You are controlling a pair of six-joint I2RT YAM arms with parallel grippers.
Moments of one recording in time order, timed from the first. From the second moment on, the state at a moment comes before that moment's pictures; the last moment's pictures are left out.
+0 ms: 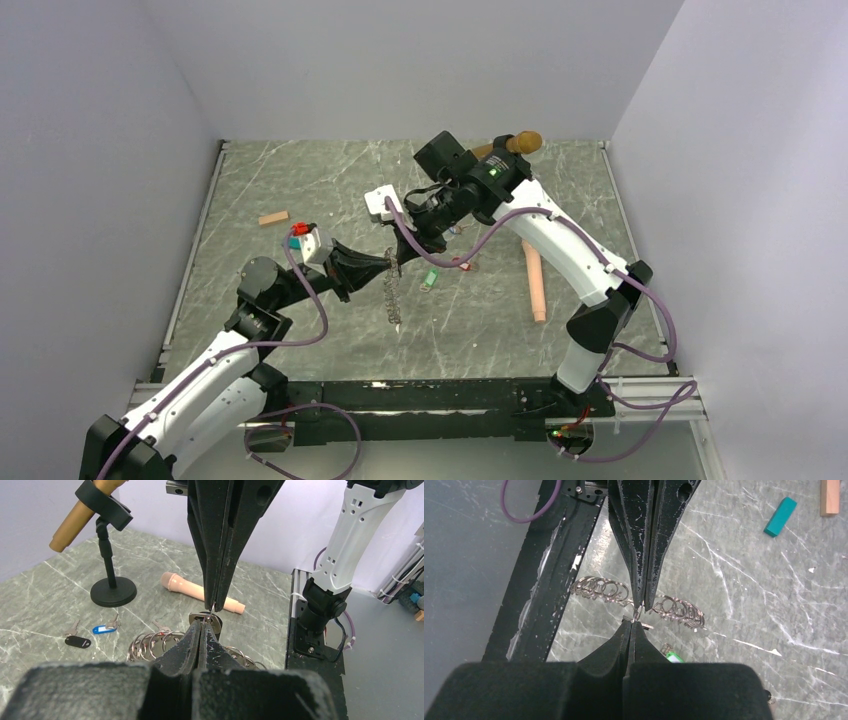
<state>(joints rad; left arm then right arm) -0.50 0.74 0.42 0.56 0.69 -0.28 0.81 1.73 1.99 -1.28 -0.78 -0.88</state>
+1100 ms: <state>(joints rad) -0.46 0.78 0.32 0.79 0.63 -0.56 0.85 1.73 1.92 -1.23 -0.71 -0.89</state>
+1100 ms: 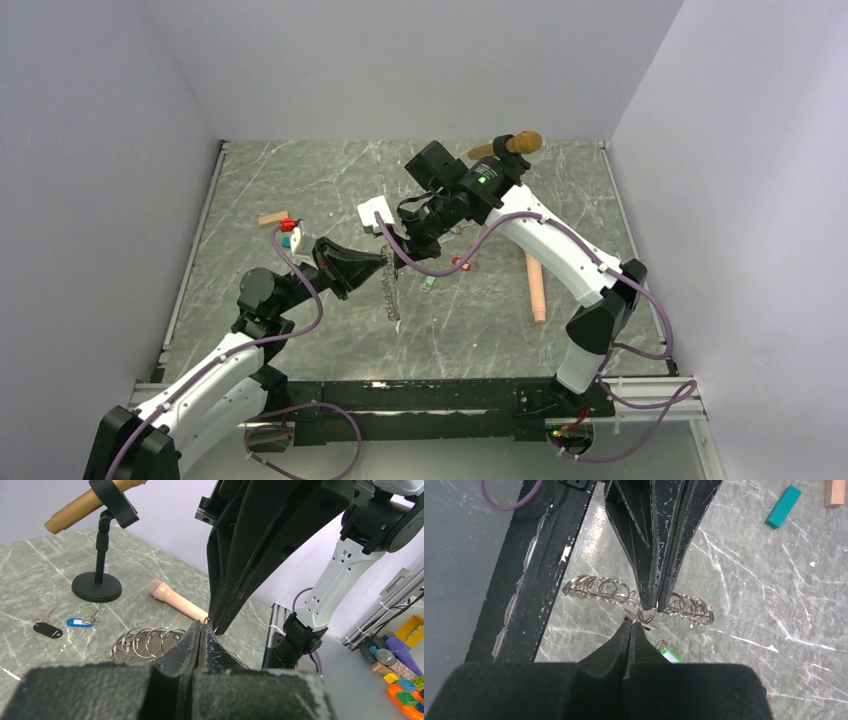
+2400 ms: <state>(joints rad) -0.45 0.84 0.30 0.97 0.74 -0.57 0.72 1.74 1.90 -1.19 -0.98 -0.74</state>
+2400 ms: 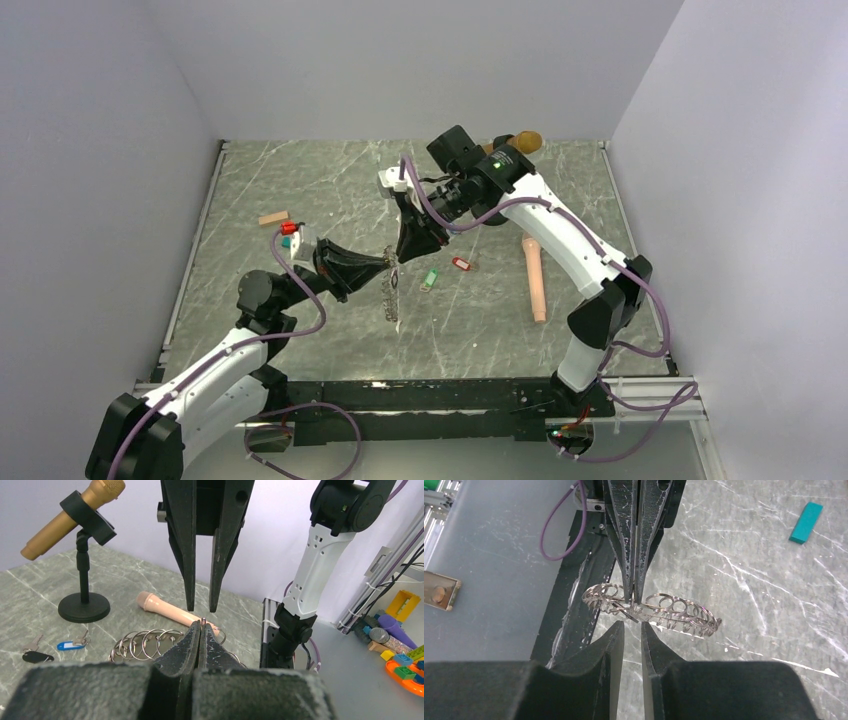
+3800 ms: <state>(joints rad) -0.44 0.70 0.68 0.15 0.76 -0.02 0.75 1.77 1.88 -1.27 -0.77 -0.83</state>
